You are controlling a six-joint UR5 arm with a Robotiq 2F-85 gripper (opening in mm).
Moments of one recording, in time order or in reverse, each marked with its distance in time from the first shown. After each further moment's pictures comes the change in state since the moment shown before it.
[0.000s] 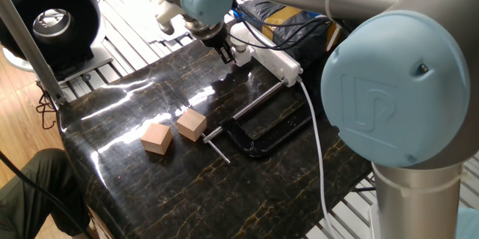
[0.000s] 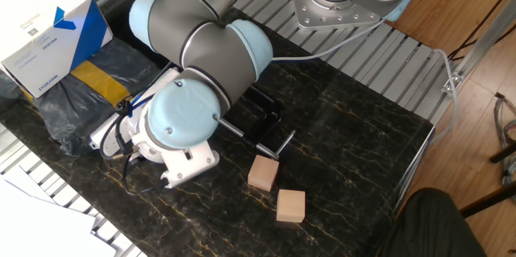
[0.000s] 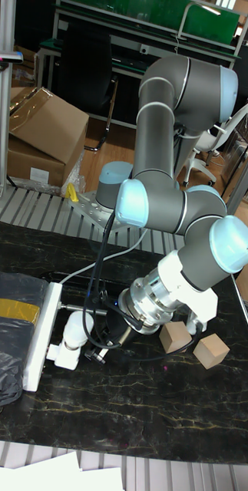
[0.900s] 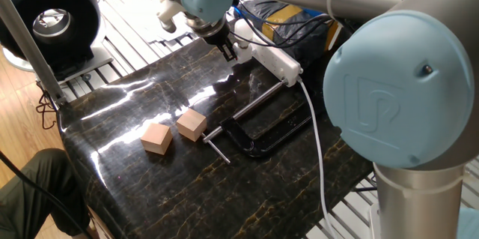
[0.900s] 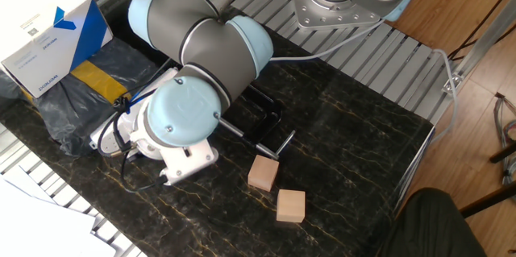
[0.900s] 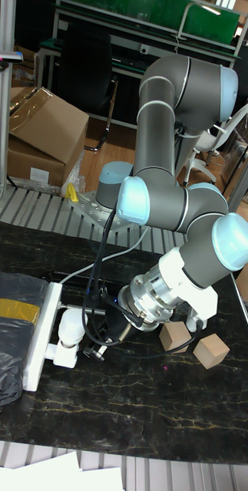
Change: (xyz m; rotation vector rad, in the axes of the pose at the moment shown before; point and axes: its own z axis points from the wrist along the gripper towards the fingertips) arm 0.005 -0.008 -0.003 0.027 0.009 0.000
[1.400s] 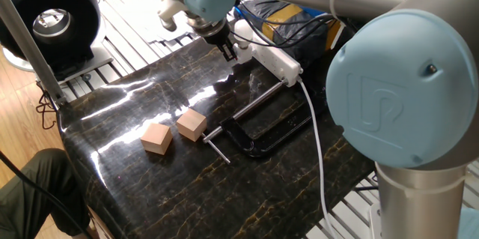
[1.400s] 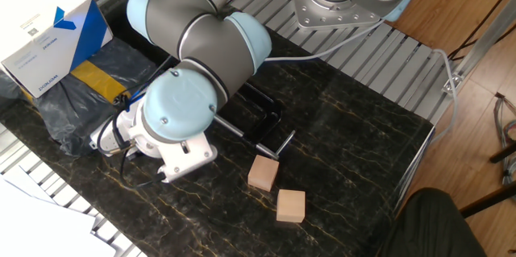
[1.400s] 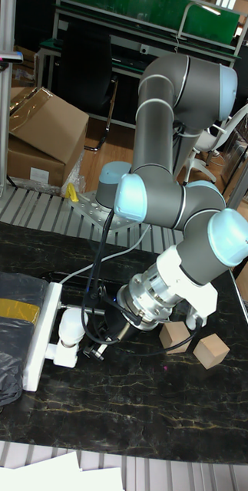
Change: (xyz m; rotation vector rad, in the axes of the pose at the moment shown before) arm -0.005 0.003 -0.005 -0.015 -0.038 0.013
